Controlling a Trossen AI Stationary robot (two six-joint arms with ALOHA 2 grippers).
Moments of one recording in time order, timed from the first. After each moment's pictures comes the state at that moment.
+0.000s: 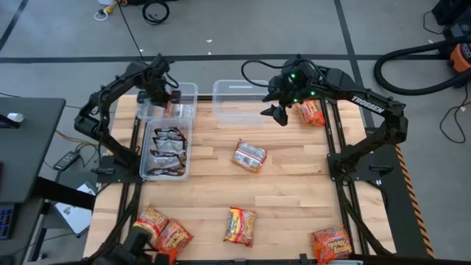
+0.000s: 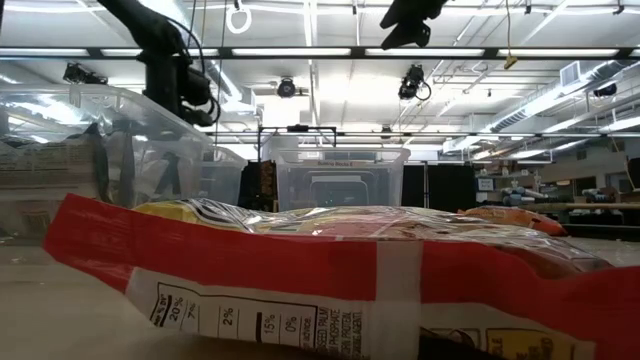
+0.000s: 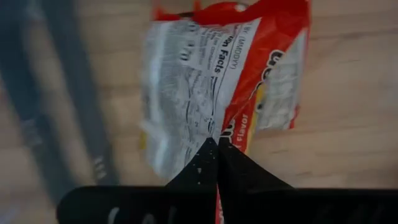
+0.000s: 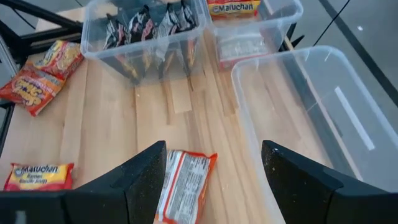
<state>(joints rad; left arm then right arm) 1.12 1.57 1.27 -1.15 0.07 -0.37 -0.41 1.42 1.63 -0.94 -0.26 -0.09</state>
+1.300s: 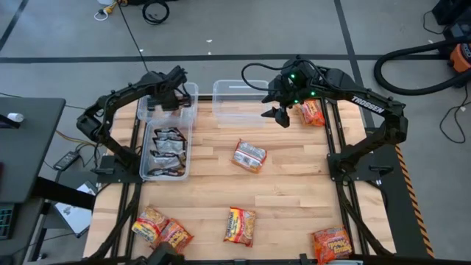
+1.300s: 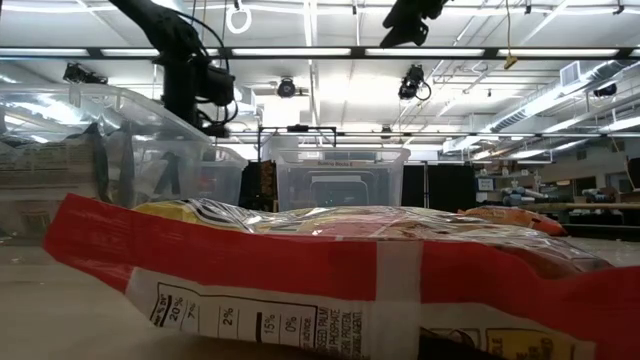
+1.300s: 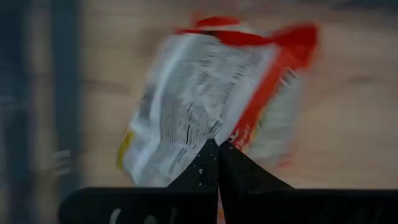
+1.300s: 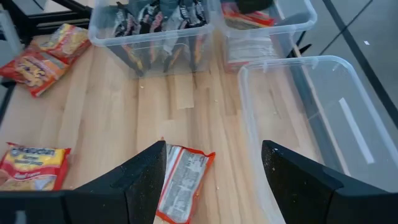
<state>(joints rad) 0.89 1.57 1.20 -1.01 -0.13 -0.78 -0.41 1.42 1.63 -0.95 -0.28 -0.18</state>
